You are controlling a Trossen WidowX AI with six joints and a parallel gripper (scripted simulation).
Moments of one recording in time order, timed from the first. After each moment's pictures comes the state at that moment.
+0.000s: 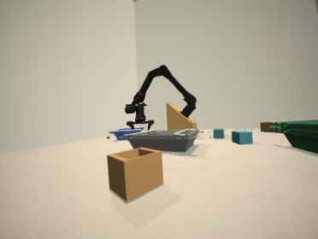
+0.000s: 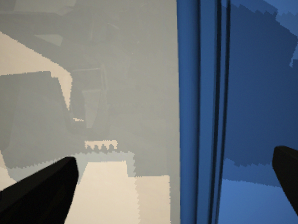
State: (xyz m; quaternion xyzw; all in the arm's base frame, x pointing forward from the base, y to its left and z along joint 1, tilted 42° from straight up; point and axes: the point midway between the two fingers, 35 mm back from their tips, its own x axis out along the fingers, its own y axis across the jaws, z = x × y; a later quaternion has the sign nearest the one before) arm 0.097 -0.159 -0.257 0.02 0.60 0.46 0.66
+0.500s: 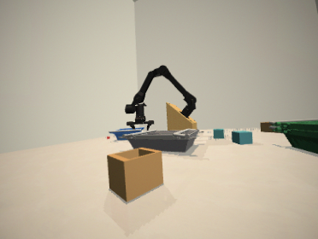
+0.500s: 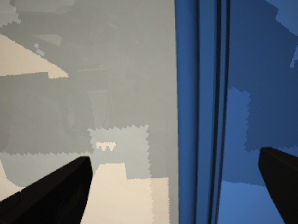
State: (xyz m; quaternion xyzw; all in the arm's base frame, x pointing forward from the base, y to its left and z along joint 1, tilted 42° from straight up) arm 0.096 -0.157 -0.259 0.02 0.60 0.46 0.66
